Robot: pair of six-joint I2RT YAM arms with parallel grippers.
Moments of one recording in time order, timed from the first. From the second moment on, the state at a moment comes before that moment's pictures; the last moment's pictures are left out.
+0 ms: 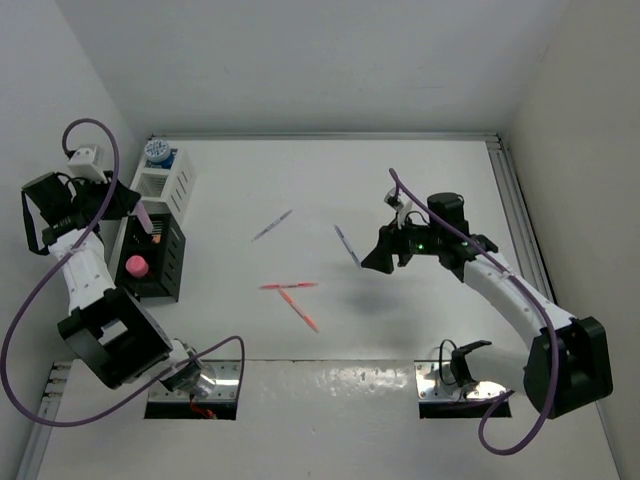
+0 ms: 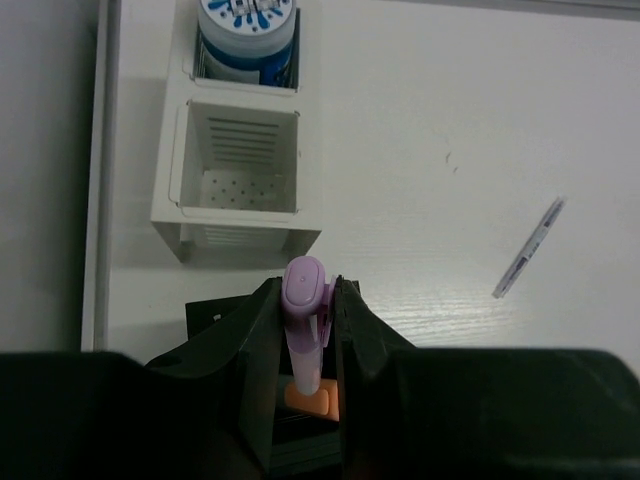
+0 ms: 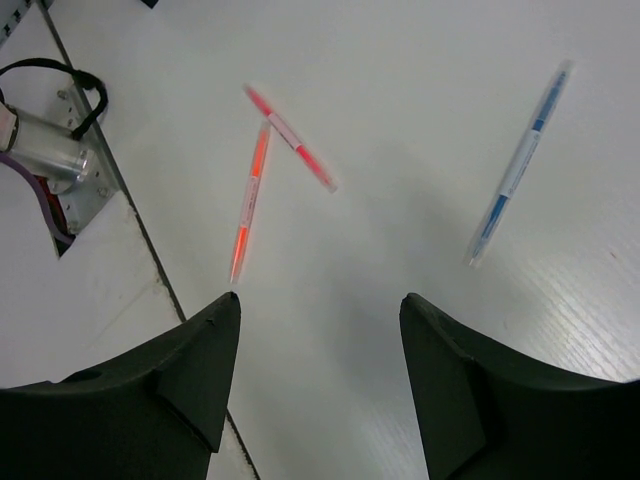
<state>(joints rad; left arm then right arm) 0.69 1.32 1.12 -0.30 0.76 0.21 0.30 1.19 0.72 -0.22 -0.76 -0.03</state>
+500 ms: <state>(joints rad) 0.69 1.31 0.97 -0.28 0.68 0.28 0.40 1.30 0.77 -0.26 -0.70 -0.13</state>
